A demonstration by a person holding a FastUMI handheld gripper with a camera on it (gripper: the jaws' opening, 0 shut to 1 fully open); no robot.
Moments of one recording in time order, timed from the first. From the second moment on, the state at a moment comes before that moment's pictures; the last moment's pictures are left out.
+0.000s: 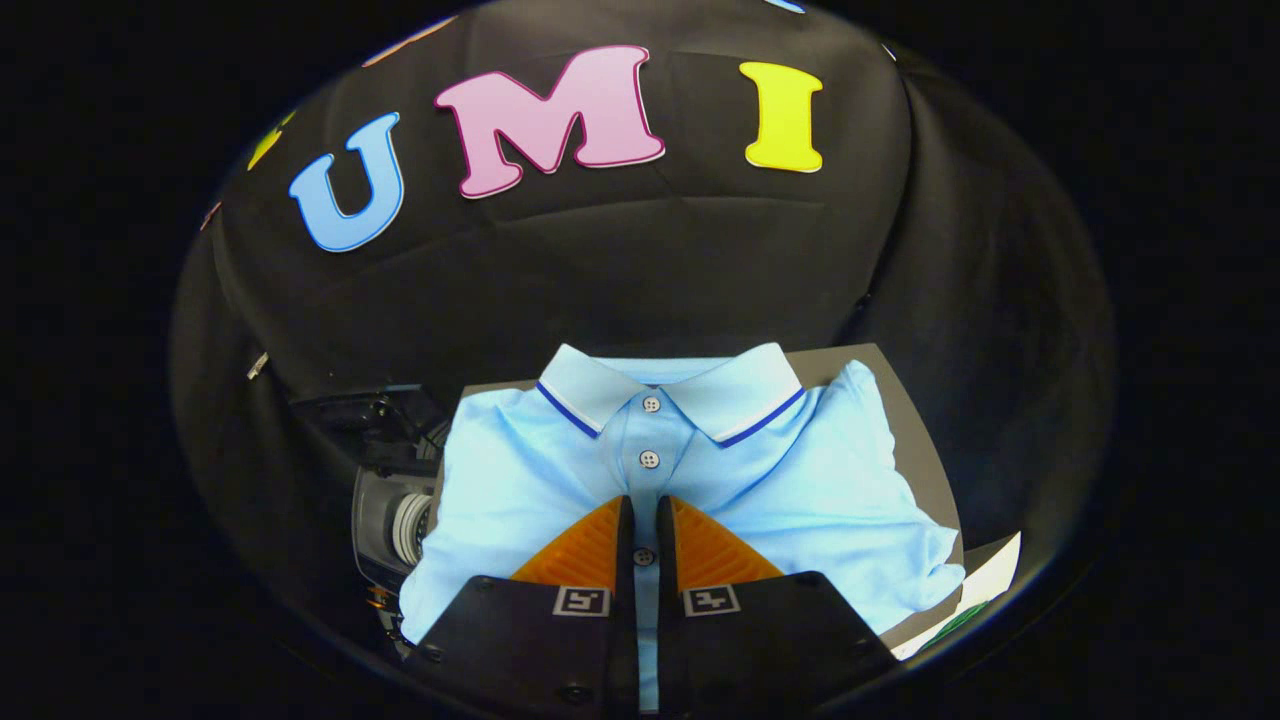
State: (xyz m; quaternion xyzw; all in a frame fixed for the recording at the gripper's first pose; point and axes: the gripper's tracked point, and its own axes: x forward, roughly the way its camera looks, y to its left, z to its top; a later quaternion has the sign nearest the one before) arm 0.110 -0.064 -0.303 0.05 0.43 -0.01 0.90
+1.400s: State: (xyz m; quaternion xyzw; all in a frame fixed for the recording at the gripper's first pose) arm 0.105 0.218 -0.146 0.09 0.31 0.21 0.92
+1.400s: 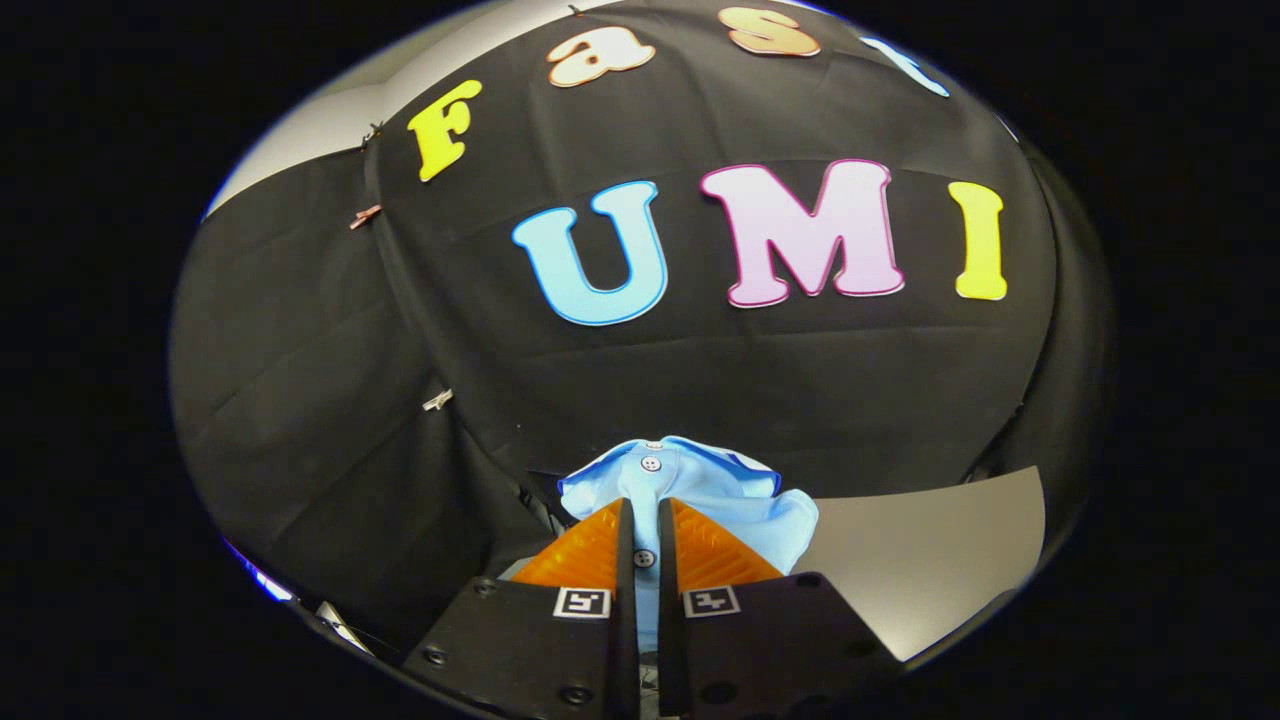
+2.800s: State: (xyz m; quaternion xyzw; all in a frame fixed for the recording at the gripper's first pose) arm 0.091 0.357 -0.421 0.06 0.46 0.18 0.87
